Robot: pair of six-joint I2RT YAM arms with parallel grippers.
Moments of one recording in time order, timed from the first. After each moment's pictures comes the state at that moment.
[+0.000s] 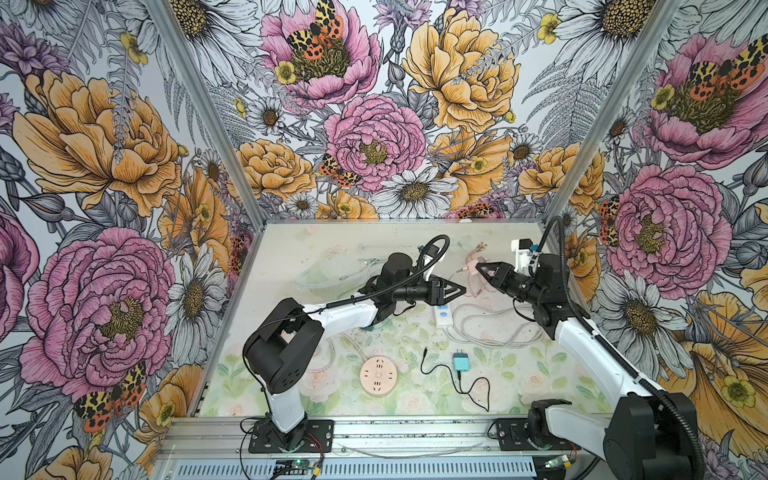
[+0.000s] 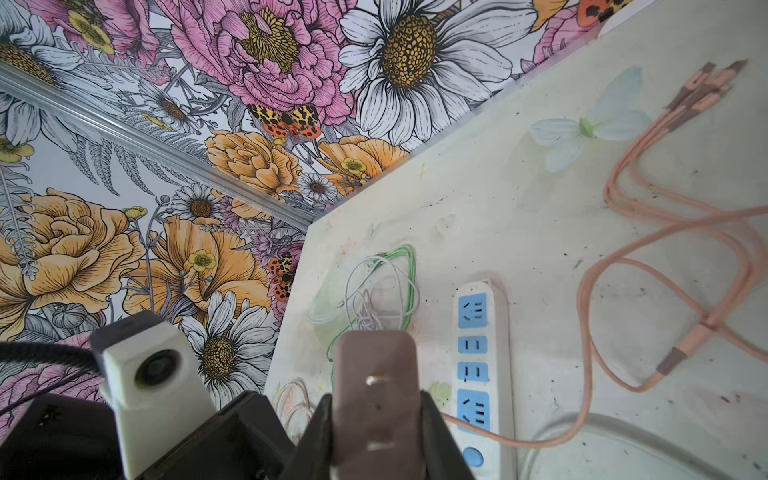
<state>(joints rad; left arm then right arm) -0.76 1.79 1.07 0.59 0.68 -0.76 0.04 1.16 0.74 0.03 -0.64 0.70</state>
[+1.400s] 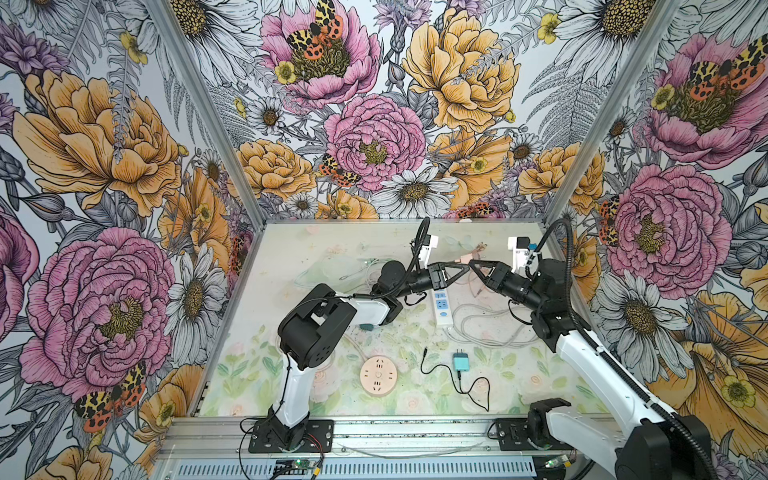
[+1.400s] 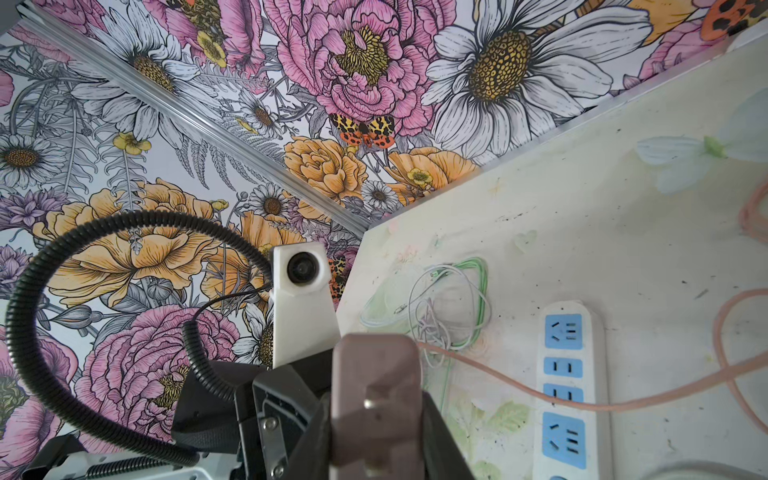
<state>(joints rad) -0.74 2.02 1.13 1.21 0.65 -1.18 0.15 1.05 0.70 0.15 -0.62 0.81</state>
